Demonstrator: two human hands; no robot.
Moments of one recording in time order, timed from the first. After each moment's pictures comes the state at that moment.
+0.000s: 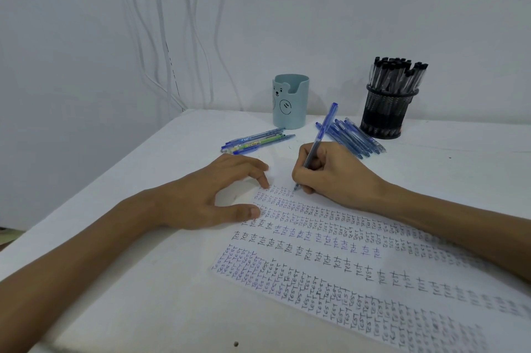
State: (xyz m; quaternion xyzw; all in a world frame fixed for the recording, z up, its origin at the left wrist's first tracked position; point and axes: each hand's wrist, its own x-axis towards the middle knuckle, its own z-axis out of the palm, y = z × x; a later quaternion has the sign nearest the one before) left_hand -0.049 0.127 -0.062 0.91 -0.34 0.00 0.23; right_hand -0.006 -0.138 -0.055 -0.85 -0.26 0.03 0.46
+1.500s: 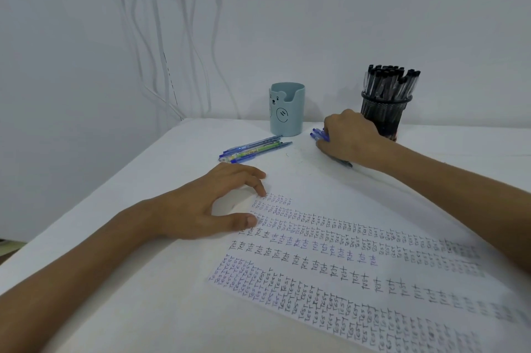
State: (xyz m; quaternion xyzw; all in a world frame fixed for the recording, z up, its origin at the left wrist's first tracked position) left_hand -0.052 0.127 -0.060 0.91 -0.33 -0.01 0.24; right_hand 0.091 -0.158 -0.031 -0.98 -0.13 -0.14 0.01
